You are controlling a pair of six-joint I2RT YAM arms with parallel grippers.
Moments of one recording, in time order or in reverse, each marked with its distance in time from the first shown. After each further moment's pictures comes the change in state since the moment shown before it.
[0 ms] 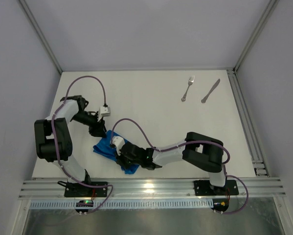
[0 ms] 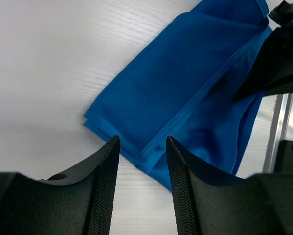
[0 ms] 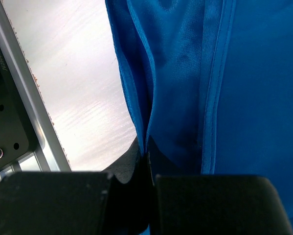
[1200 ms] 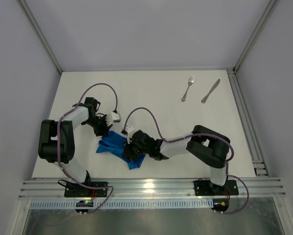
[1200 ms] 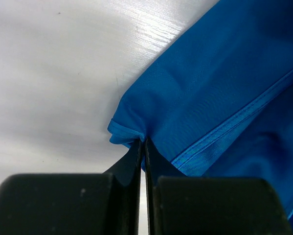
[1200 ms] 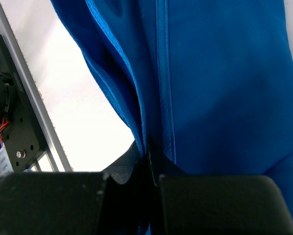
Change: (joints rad) left arm -0.172 -0.049 -0.190 0.437 -0.327 -0.348; right arm -0.167 -0.047 -0.100 0.079 -0.202 0.188
